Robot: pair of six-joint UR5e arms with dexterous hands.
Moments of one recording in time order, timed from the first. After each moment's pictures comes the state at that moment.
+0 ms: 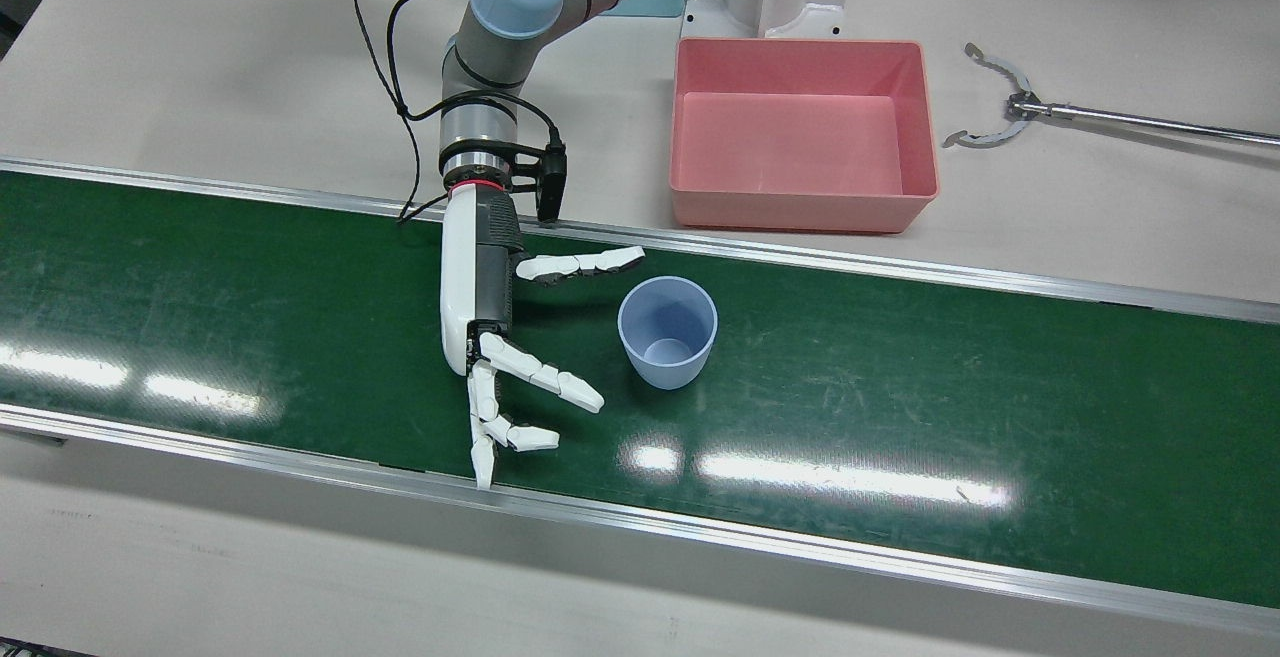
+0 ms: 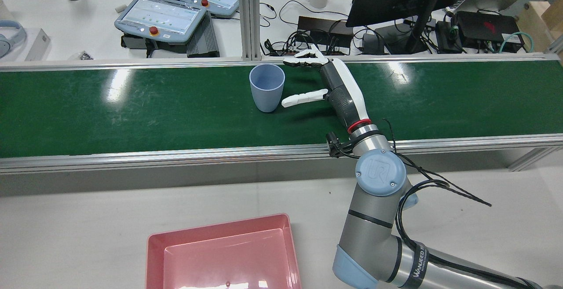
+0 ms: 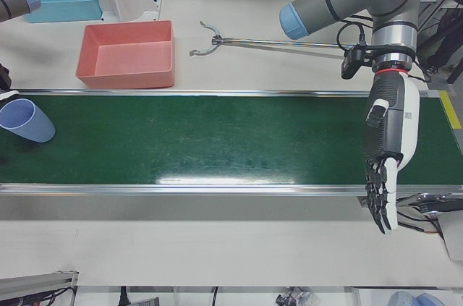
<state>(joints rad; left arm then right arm) -1.46 -1.86 -1.67 0.42 1.75 0.12 0.56 -0.96 1.70 -3.54 -0.72 -0.54</state>
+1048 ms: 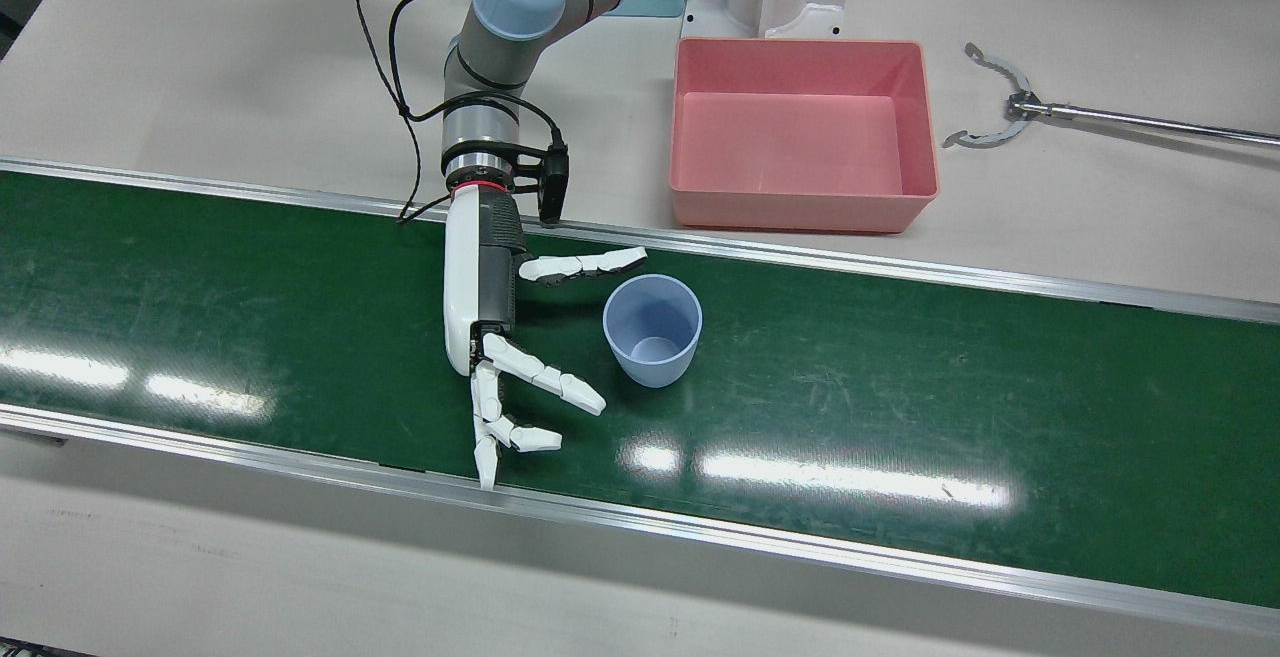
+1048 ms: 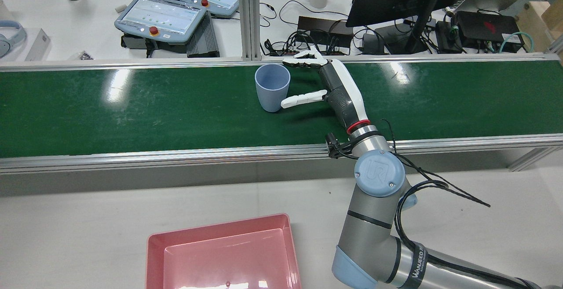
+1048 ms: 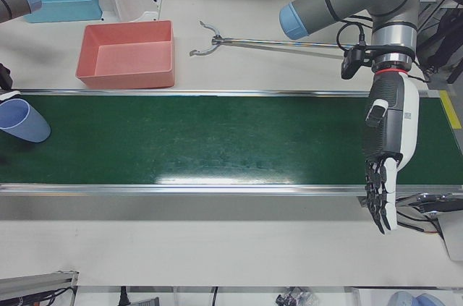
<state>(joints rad) -1.46 -1.86 -1.67 0.42 1.75 0.12 0.56 -0.96 1.70 -3.54 -0.72 -0.54</state>
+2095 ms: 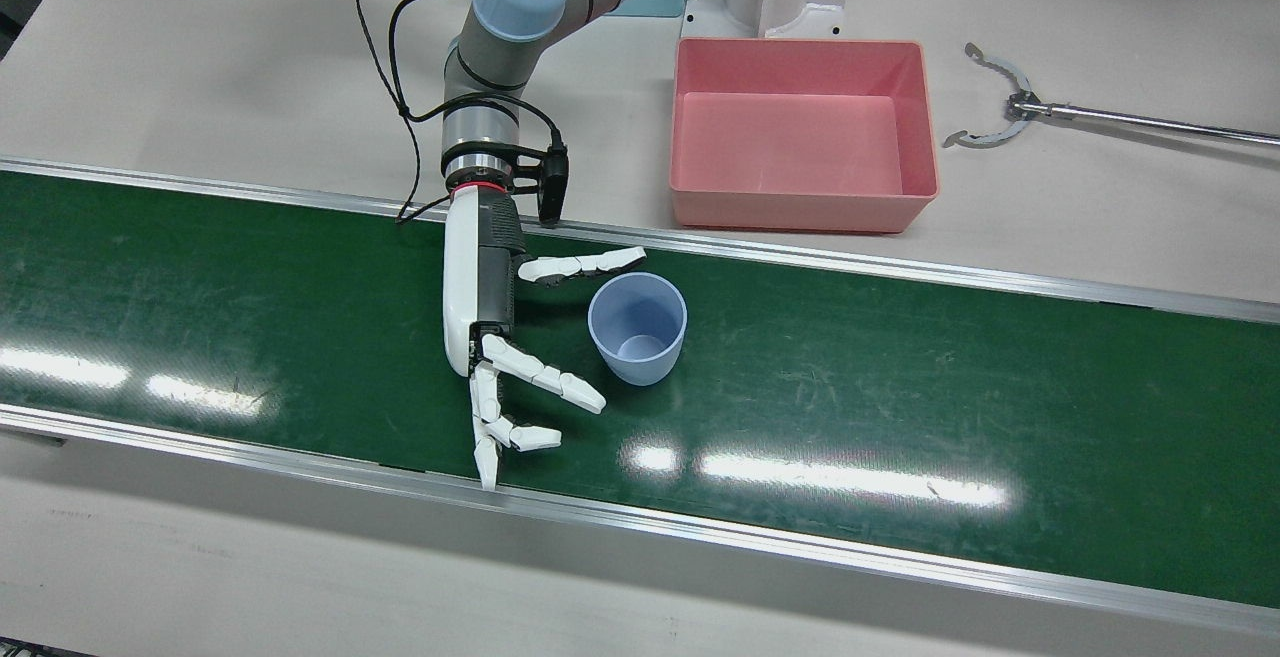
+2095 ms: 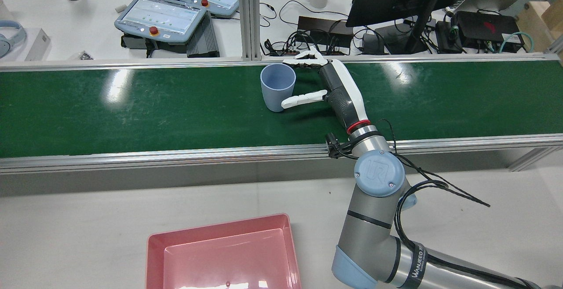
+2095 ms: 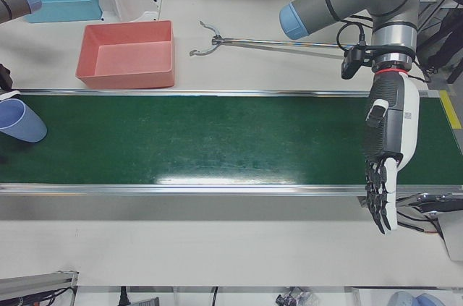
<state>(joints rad) -1.46 -1.86 -1.67 0.42 1.75 0.12 0.56 -0.96 1.69 -3.53 -0.72 -0.54</state>
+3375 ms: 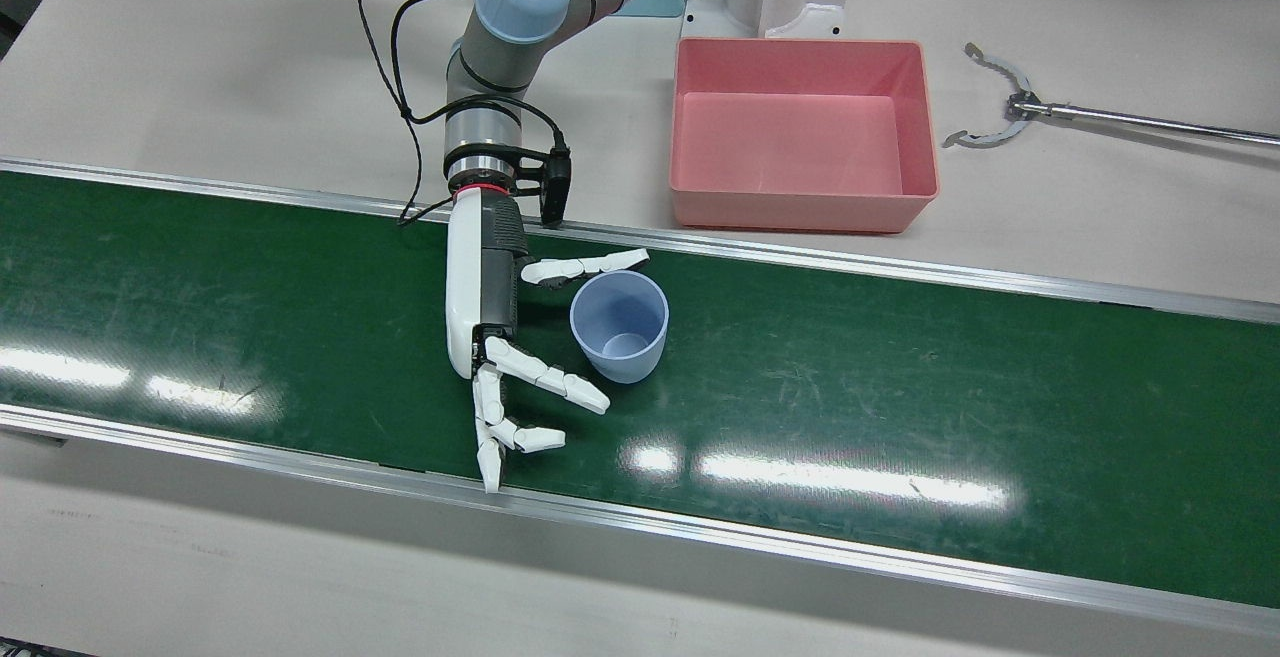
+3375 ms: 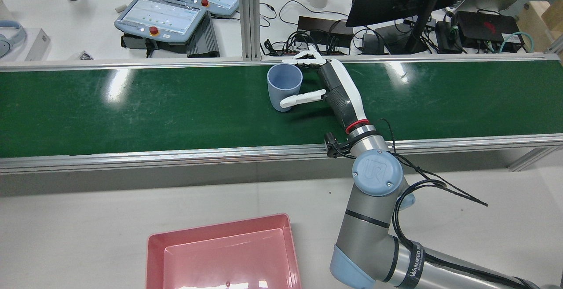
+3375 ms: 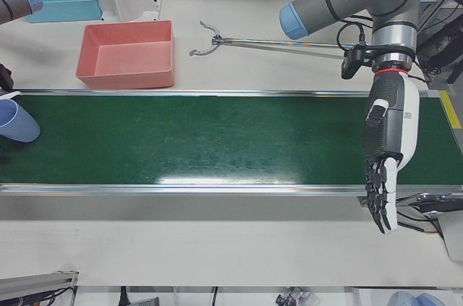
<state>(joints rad) -1.46 -1.86 -1.67 0.42 1.75 0.12 0.56 -0.95 1.69 -3.53 -0.72 -0.54</state>
